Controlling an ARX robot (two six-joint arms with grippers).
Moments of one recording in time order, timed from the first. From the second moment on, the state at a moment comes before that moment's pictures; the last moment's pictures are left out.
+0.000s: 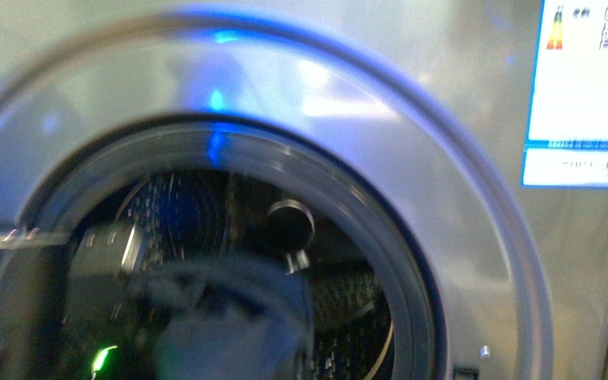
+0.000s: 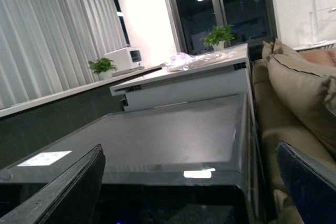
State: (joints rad) left arm -0.21 1.87 0.82 0.96 -0.11 -0.09; right arm 0.37 0.92 1.53 -0.26 0.18 0.17
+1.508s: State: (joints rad) left arm -0.26 2.50 1.69 0.70 -0.29 -0.07; right arm 0.00 0.10 0.12 -0.02 0.00 0.00
